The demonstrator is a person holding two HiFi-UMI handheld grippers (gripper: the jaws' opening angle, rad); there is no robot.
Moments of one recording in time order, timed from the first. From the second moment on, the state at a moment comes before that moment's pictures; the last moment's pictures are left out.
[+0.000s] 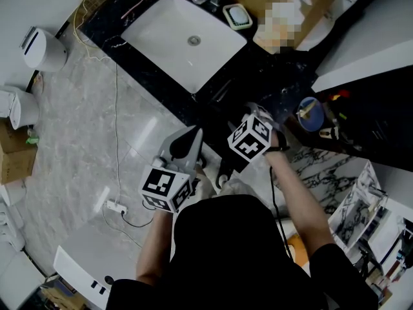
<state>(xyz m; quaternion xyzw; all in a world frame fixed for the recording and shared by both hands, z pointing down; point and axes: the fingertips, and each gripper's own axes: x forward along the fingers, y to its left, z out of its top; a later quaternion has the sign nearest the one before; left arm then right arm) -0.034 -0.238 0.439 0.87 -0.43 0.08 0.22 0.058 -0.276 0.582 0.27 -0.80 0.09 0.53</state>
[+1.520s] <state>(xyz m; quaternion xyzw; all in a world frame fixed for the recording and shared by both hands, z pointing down) -0.017 -0.207 0.421 0.87 -0.45 0.08 0.20 0.054 -0.254 0.530 0.29 -0.84 0.09 0.45</state>
